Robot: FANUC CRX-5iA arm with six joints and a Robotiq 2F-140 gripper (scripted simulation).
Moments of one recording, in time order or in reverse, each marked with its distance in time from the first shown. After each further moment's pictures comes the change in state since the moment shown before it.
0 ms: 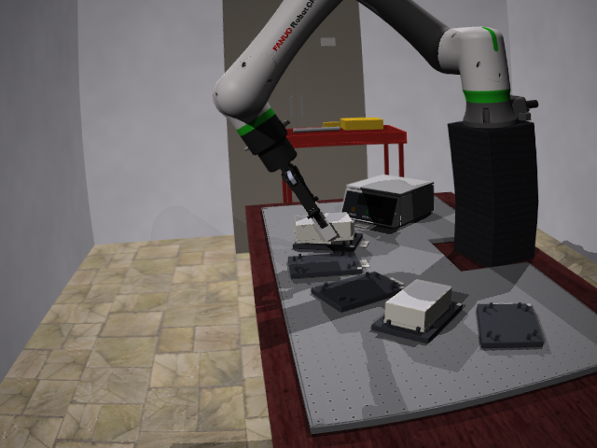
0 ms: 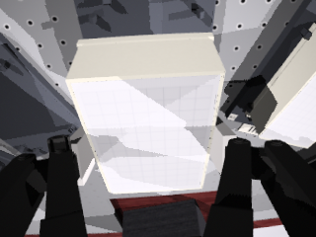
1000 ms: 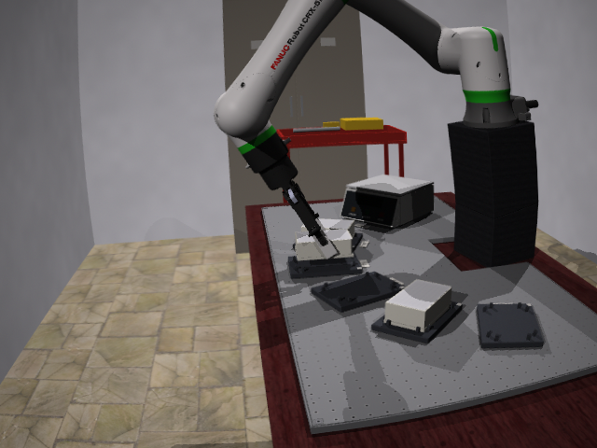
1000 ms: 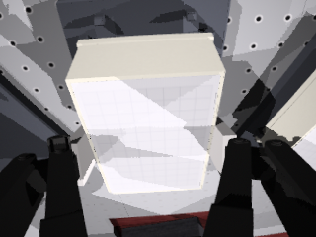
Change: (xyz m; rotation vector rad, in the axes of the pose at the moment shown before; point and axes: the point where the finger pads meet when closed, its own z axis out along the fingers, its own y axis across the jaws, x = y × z) arm 0.020 0.000 0.036 0.000 0.000 0.000
